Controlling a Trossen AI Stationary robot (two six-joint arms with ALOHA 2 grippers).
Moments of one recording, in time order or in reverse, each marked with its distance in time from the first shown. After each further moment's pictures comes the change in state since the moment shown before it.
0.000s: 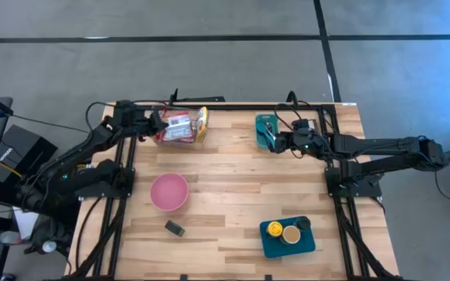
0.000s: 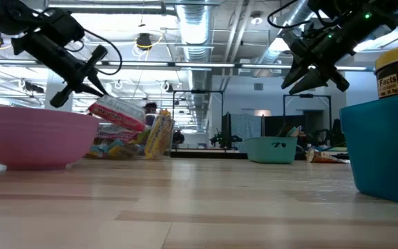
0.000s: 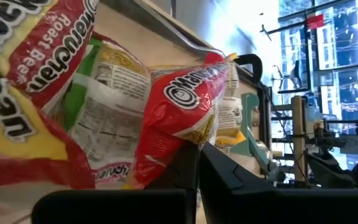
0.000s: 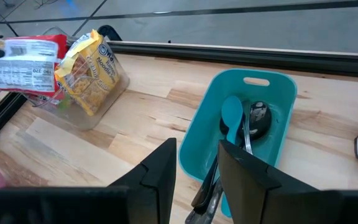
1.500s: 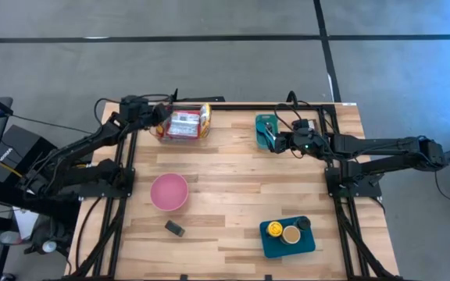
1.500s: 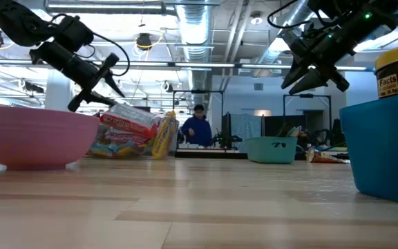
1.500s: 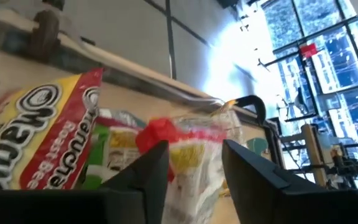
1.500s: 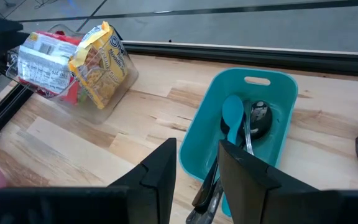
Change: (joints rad) left arm -0.005 0.184 0.000 0.295 -0.159 0.079; right arm 0.000 0.000 0.000 0.000 -0.004 0.000
